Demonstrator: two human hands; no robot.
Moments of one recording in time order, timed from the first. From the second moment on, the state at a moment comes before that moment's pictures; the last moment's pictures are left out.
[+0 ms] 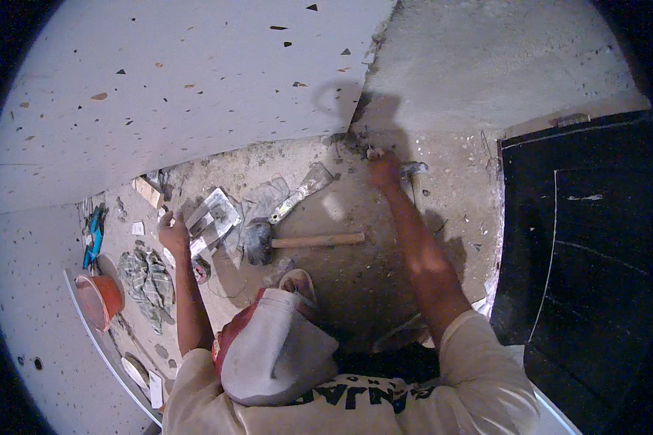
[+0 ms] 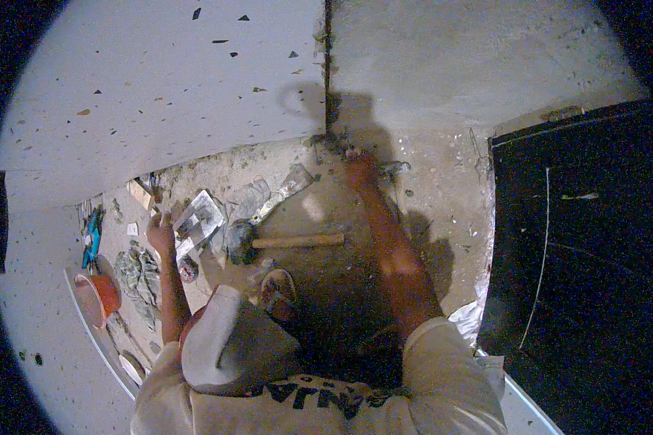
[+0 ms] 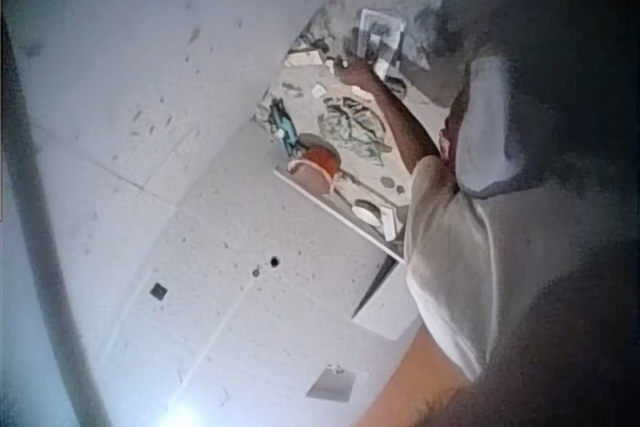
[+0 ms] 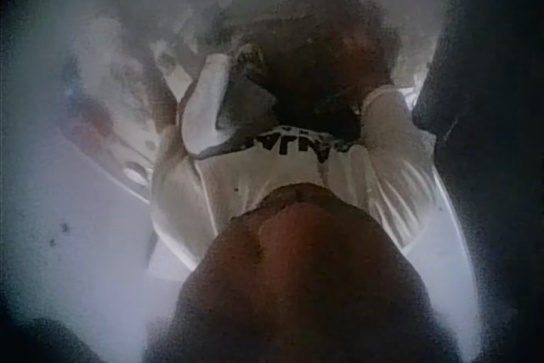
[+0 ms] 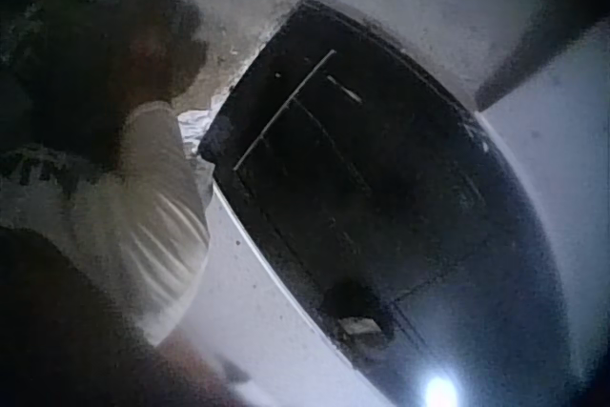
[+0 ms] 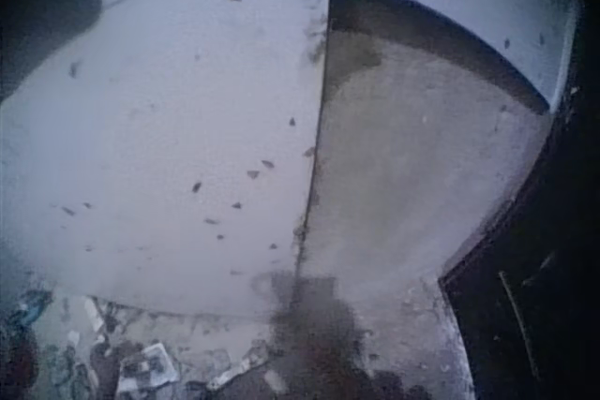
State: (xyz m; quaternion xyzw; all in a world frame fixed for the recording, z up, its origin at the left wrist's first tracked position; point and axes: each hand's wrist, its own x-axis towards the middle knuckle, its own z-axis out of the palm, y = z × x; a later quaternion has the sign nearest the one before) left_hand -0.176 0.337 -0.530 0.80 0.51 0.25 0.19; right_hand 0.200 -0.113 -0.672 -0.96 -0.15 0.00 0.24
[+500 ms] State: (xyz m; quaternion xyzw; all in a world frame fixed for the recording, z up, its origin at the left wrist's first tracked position) left_hand -0.018 0.150 -0.470 0.84 0.28 0.19 0.42; right_hand 0.176 -0.118 -0.653 -0.98 -0.09 -0.03 0.16
